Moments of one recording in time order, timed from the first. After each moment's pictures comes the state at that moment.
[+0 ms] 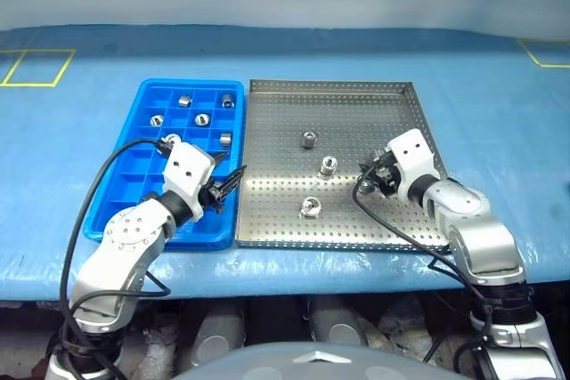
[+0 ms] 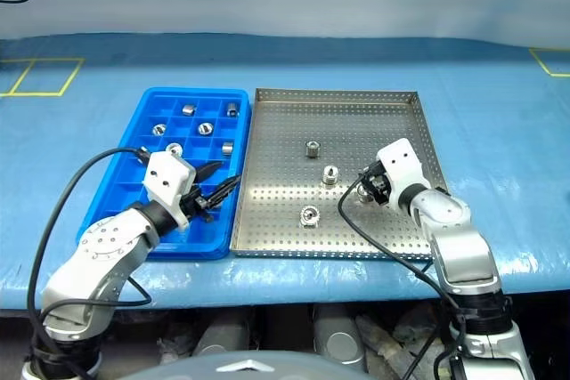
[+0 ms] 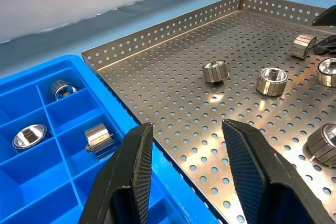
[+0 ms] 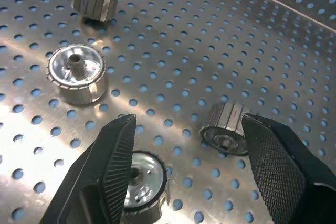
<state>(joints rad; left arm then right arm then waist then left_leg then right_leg) -0.01 0.45 -0.02 -0.64 -0.28 0.67 -0.42 -0.13 -0.51 -0.02 -0.36 0.12 0.78 0.44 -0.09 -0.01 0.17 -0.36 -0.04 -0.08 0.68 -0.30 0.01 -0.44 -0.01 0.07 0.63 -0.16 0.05</state>
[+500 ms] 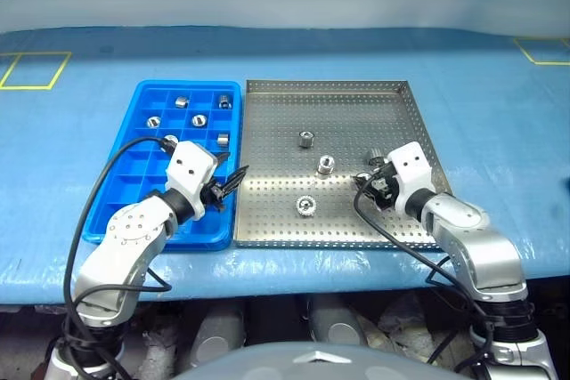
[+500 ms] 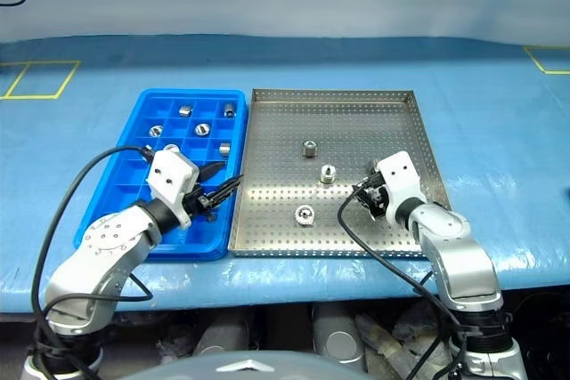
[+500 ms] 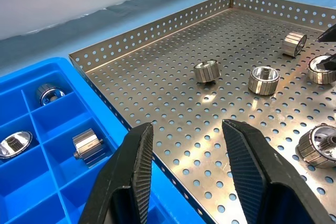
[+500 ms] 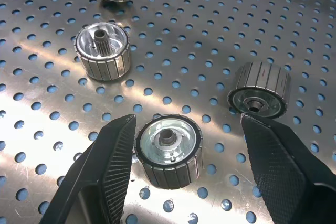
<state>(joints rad) -0.03 0.45 -0.03 -0.61 -0.28 0.67 -0.44 -0.09 -0.47 -0.05 -0.37 0.18 0.82 0.42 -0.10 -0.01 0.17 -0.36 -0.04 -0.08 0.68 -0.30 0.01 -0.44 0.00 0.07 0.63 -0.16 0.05</state>
